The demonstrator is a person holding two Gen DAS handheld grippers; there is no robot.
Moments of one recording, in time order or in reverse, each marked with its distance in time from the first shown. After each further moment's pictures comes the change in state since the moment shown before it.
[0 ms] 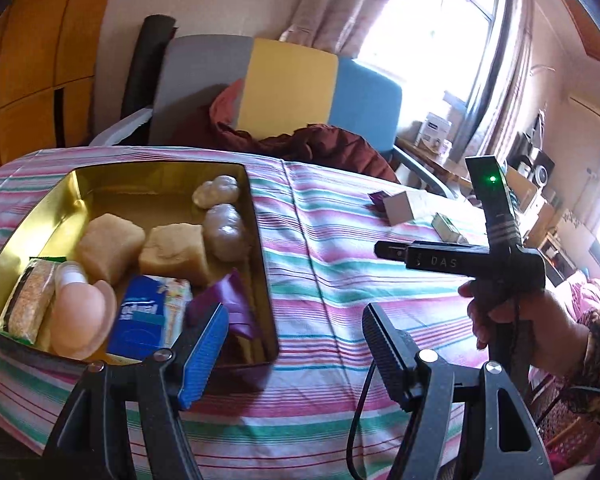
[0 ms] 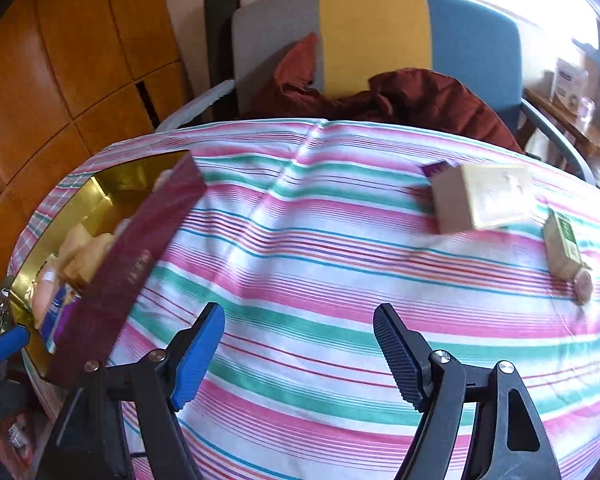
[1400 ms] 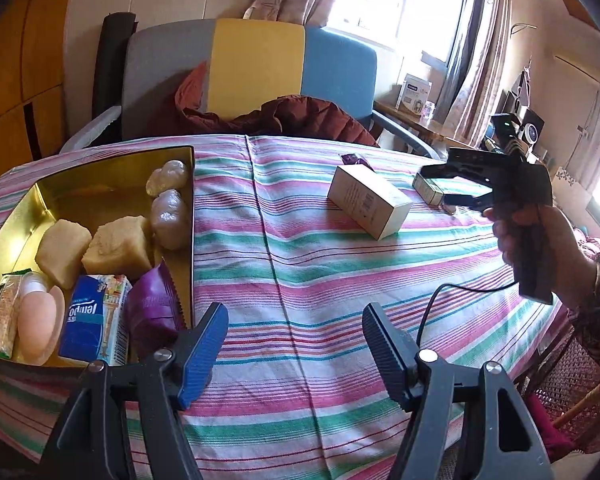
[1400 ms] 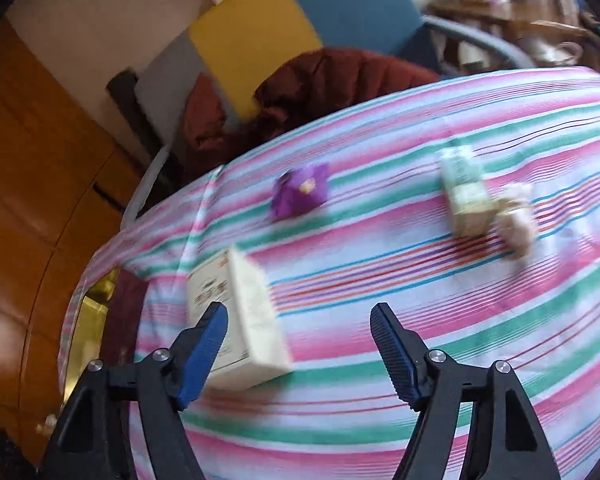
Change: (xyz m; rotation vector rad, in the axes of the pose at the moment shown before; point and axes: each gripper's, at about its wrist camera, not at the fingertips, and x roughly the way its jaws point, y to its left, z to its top) left arm 0.026 -0.045 -0.002 0.099 0.100 -0.010; right arm -0.044 -0.157 0.012 0.465 -0.054 0.036
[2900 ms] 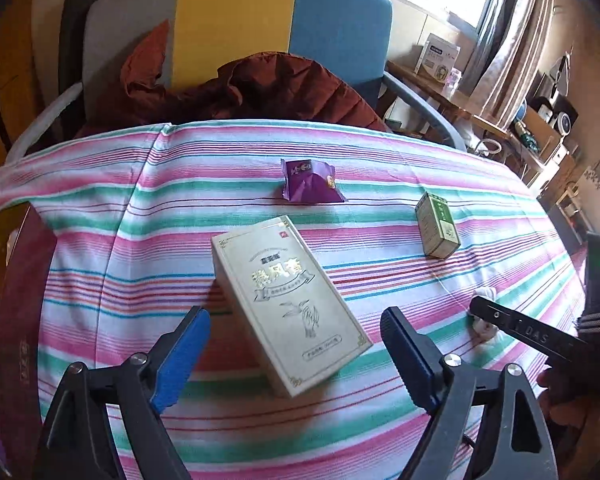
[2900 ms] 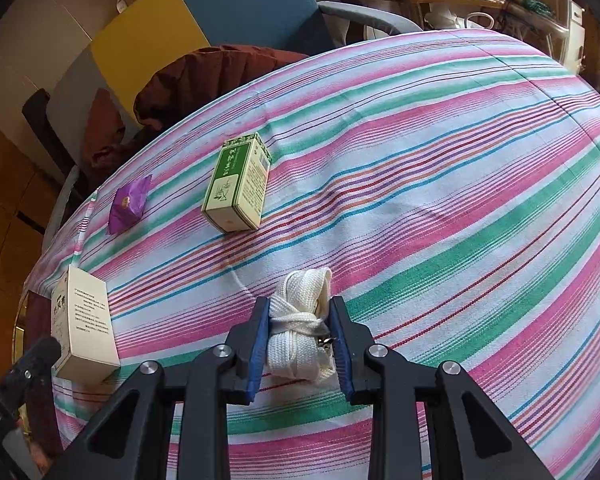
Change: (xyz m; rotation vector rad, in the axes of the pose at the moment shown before) left arm 0.176 -0.114 0.124 -0.033 0.193 0.070; right arm 0.003 -0.106 0.005 0.084 0.091 -0.221
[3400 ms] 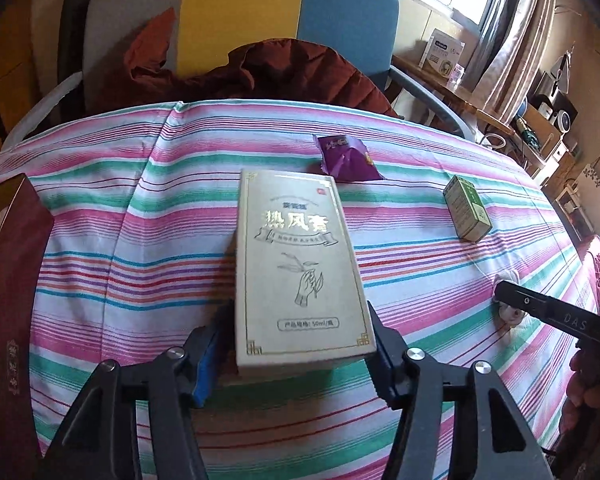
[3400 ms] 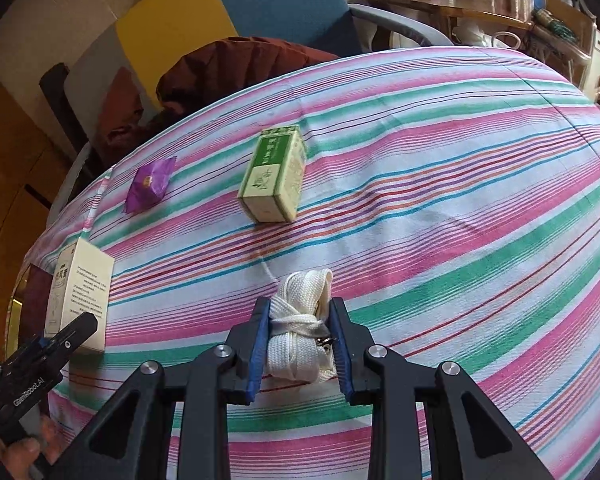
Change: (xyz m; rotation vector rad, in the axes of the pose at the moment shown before) left arm 0.017 0.046 -0.021 -0.009 -0.005 -0.037; right arm 0.000 0.023 -0.005 -0.112 0.012 0.032
